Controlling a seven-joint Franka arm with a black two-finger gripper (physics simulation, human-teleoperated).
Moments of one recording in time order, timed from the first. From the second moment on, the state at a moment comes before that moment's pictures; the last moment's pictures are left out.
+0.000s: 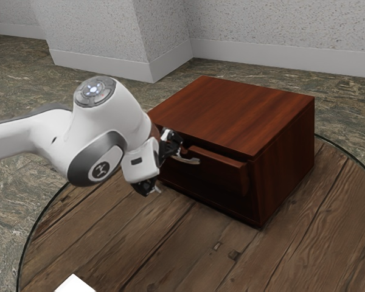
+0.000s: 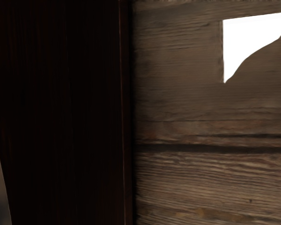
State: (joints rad) arm -0.16 -0.13 0.15 -2.09 0.25 2.39 1.45
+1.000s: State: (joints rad) arm -0.31 -0.43 0.30 -2.36 0.26 2.38 1.45
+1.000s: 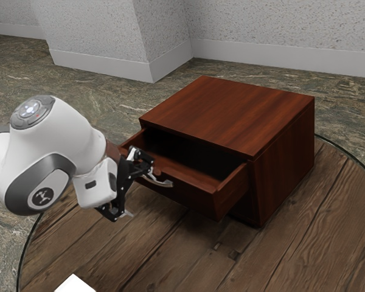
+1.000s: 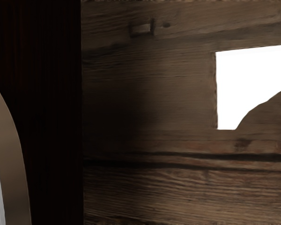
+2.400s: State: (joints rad) arm -0.37 -0.47 0.27 -1.99 0.24 1.93 1.23
